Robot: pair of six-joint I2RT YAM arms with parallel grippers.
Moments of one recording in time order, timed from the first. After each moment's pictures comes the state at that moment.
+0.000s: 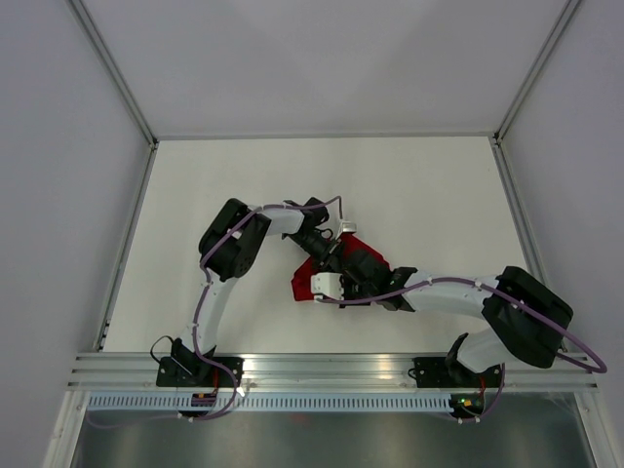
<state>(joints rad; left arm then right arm) -0.61 2.32 1.49 -0.71 1.14 0.08 0.92 1.45 0.63 -0.11 -0.09 -0.70</state>
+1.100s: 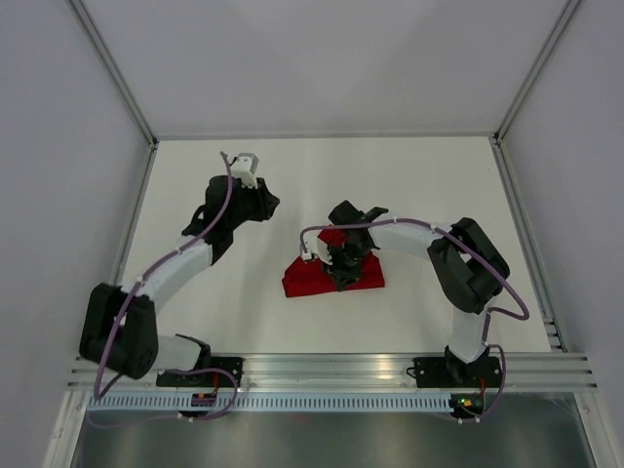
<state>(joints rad) -0.35 1.41 0.87 0.11 0.17 -0.26 0.70 1.87 1.17 -0.67 -0.54 -0.83</state>
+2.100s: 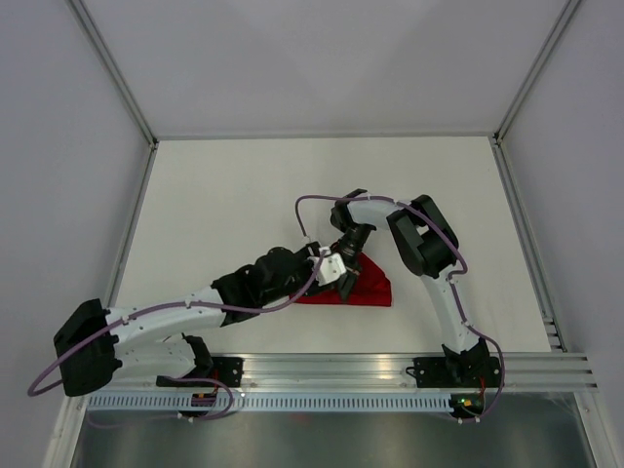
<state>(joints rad) -1.03 1.11 0.65 0.12 -0.09 0.39 0.60 2.34 1.63 -1.34 -0.84 -0.83</state>
